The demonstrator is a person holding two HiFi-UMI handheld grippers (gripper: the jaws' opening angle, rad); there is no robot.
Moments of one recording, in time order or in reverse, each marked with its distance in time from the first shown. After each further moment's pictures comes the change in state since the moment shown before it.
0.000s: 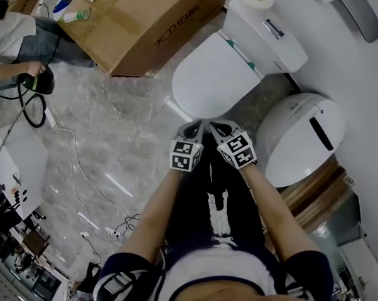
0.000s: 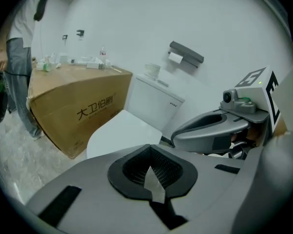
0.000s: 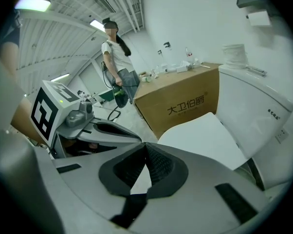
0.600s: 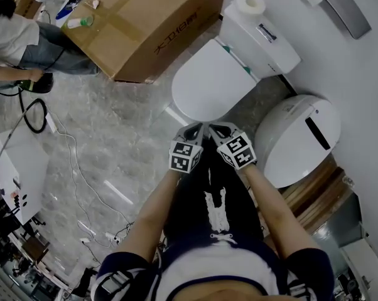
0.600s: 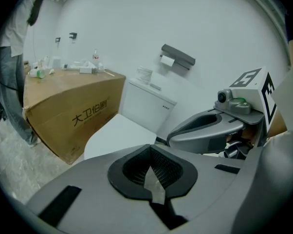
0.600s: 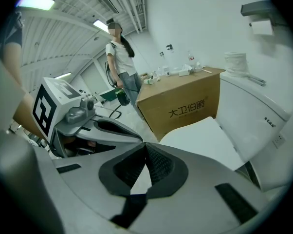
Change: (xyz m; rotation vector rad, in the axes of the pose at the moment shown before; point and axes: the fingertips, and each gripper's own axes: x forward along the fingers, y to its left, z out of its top) left arm -0.021 -0.017 0.017 0.057 -0.006 -0.049; right arm -0.020 0.013 0.014 -0.026 -0.009 -0.002
